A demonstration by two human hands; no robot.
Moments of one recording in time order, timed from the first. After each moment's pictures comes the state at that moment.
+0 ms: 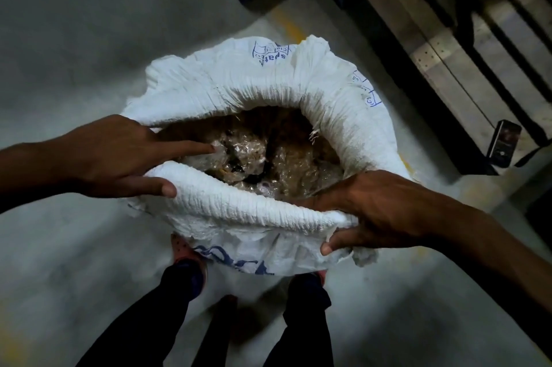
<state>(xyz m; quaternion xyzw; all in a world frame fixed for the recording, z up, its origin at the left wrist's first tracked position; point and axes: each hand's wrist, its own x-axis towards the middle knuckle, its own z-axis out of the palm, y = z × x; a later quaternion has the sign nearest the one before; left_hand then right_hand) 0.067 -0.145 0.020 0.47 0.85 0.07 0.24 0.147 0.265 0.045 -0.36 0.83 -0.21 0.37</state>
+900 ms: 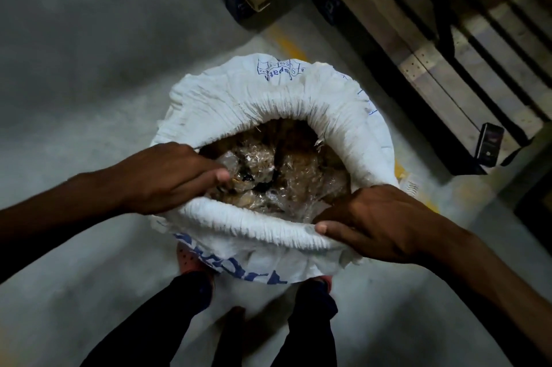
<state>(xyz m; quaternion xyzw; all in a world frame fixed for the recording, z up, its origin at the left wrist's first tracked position) 0.086 -0.108 0.048 0.39 0.85 0.21 0.27 0.175 0.235 0.068 -0.28 0.89 -0.15 0.33</state>
